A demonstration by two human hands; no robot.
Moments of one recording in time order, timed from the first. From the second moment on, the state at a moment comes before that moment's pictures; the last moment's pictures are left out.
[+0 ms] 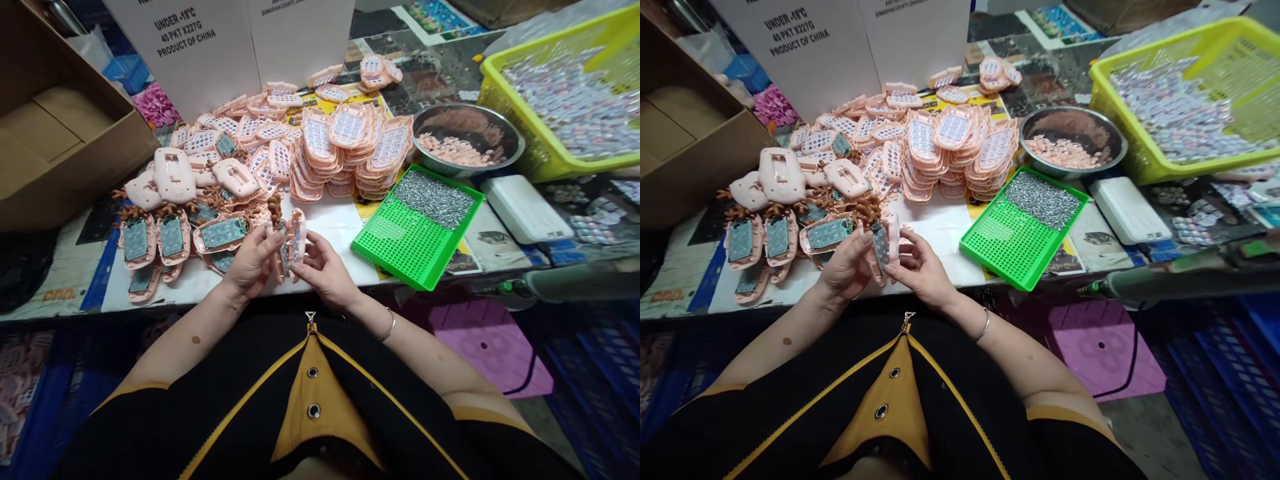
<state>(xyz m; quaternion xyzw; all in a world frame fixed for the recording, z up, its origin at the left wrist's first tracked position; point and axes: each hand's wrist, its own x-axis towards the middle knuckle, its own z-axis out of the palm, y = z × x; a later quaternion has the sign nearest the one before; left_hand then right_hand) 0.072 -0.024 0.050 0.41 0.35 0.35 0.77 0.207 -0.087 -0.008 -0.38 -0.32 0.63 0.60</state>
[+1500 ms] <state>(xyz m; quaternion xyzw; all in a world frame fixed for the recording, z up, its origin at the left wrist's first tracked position) 0.087 -0.036 0.038 0.55 0.37 0.39 0.64 0.215 -0.094 -0.032 -0.44 -0.38 0.58 0.57</state>
